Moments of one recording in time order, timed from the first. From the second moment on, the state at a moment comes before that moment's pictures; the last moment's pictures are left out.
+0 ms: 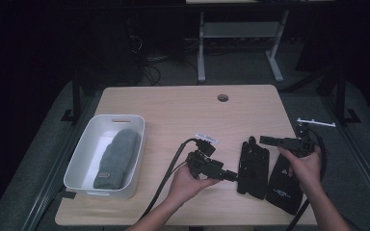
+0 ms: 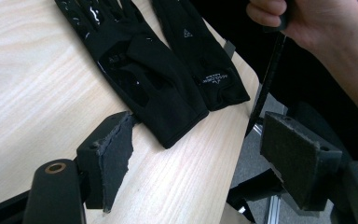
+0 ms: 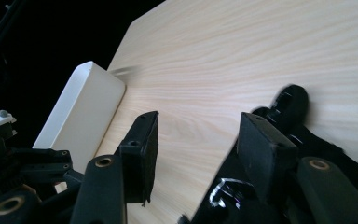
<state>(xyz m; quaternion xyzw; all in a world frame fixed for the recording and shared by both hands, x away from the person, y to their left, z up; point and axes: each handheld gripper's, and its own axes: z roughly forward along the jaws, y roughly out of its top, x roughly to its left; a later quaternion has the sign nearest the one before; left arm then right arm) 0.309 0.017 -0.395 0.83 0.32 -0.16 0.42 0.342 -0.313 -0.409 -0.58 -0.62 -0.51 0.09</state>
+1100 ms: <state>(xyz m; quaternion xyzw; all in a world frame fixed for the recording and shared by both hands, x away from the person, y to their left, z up) 0.306 -0.011 -0.418 0.84 0.32 -0.16 0.41 0.305 -0.365 -0.437 -0.62 -0.67 -0.41 0.01</state>
